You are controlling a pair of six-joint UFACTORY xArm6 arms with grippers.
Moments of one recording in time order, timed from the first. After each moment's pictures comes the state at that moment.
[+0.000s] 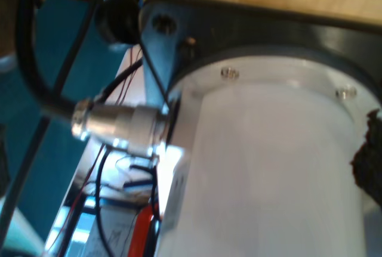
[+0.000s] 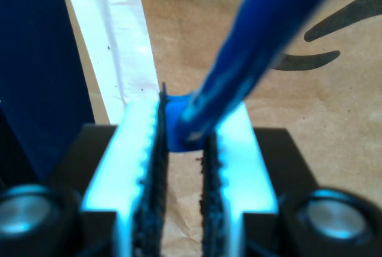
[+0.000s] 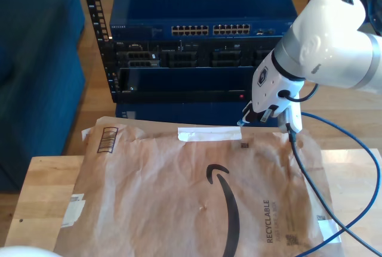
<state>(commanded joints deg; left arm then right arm) 91.6 -28.9 -12.7 8.2 74.5 -9.5 12.0 -4.4 -56.8 20.6 50.9 98.4</state>
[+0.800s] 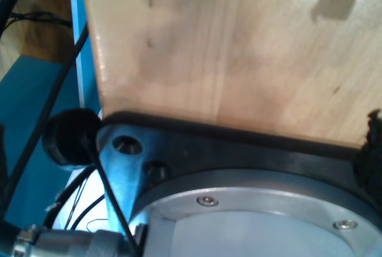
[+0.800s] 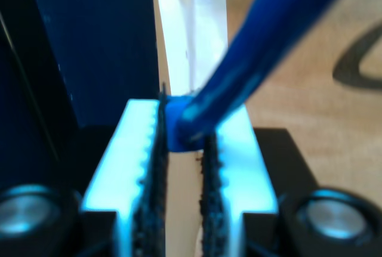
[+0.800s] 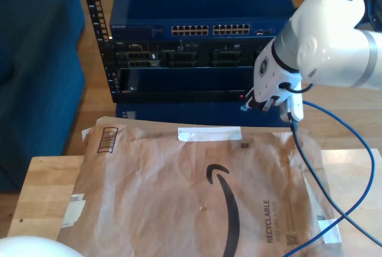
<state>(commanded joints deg) 94.4 -29.5 -5.8 7.9 61.8 -8.4 12.3 -4.5 -54.1 15.1 41.7 98.3</state>
